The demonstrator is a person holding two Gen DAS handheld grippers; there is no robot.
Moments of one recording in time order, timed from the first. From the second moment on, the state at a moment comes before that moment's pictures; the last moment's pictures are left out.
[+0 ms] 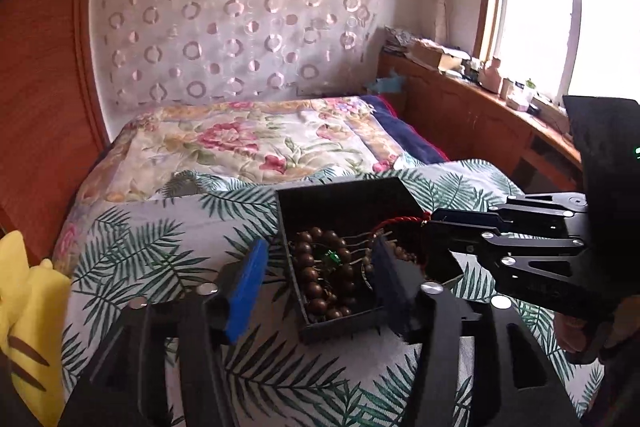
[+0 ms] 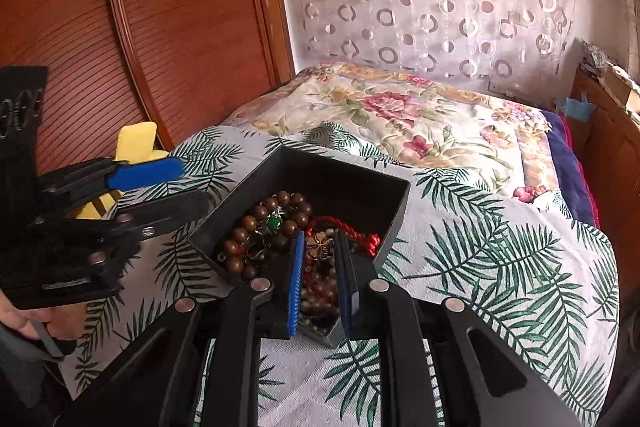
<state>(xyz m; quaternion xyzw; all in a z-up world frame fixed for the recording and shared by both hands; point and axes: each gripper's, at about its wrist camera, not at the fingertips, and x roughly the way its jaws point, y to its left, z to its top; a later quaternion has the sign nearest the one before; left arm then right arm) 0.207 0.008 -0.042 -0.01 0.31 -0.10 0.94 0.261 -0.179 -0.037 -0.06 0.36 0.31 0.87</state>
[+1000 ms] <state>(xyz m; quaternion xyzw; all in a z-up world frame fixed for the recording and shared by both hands) 0.060 0.012 -0.014 0.00 0.24 0.00 0.97 0.101 -0.254 0.003 0.01 0.24 0.19 0.95</state>
